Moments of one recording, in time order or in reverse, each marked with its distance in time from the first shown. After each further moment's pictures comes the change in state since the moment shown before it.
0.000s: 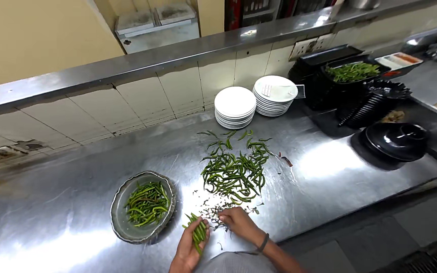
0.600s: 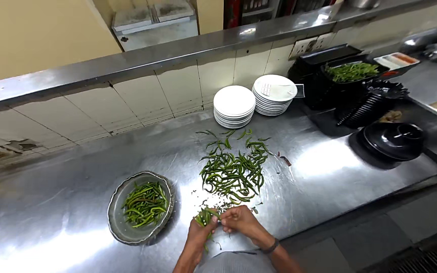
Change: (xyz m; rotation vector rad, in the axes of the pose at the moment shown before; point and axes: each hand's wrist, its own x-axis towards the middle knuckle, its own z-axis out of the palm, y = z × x) left_hand 0.007 -0.011 0.024 0.665 -0.163 0.351; right_hand -0.018 -0.007 -0.009 0.748 0.007 0.159
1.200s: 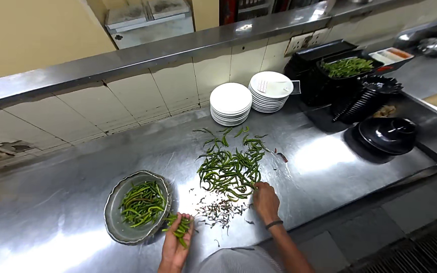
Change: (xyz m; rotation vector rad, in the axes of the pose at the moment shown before) left_hand -0.017 0.012 -0.039 -0.885 0.278 -0.053; right_hand 0.020 0.012 -0.079 -0.957 0.772 0.166
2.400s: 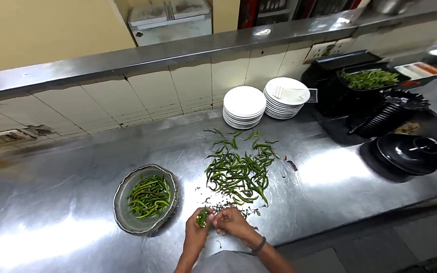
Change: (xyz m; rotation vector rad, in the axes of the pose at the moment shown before) left_hand 0.008 -0.036 0.005 1.151 -0.303 0.536; right_hand -0.067 -0.072 0.036 0.902 -0.866 -0.192
